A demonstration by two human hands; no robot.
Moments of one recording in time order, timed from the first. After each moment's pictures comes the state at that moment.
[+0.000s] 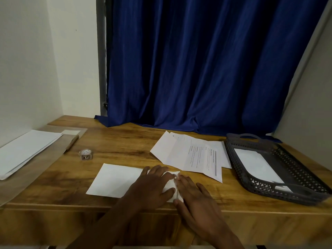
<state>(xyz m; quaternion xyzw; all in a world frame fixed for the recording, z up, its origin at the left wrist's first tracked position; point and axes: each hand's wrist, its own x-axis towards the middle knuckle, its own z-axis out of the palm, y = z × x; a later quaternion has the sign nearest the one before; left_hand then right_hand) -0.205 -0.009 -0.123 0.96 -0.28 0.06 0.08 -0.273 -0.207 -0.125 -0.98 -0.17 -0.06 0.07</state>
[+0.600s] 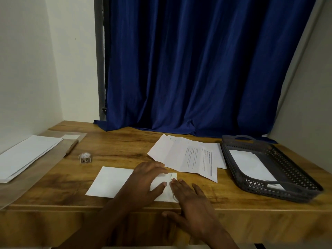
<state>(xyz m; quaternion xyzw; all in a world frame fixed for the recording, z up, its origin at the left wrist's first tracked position) -0.218 0.014 -0.120 0.89 -0.31 0.21 0.25 -0.276 -0.208 -0.124 -0.98 -0.19 -0.03 0.03</state>
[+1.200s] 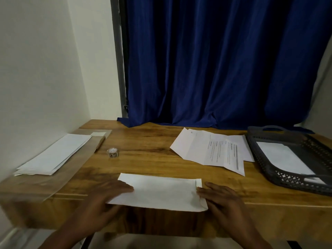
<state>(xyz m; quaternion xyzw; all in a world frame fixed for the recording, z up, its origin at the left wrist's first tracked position) -0.311 0.176 -0.132 0.91 -0.24 0.18 0.30 -0.288 -0.227 -0.158 -0.91 -0.21 -0.21 0.29</state>
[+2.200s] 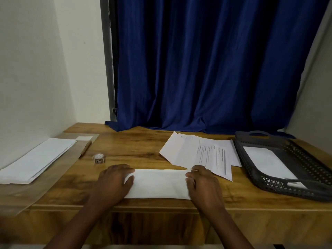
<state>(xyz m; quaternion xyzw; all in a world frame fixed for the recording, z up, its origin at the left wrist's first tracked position) -0.217 0.121 -0.128 0.97 -0.08 0.16 0.18 -0.230 -0.189 -0.129 -0.96 -0.05 -0.25 0.14</state>
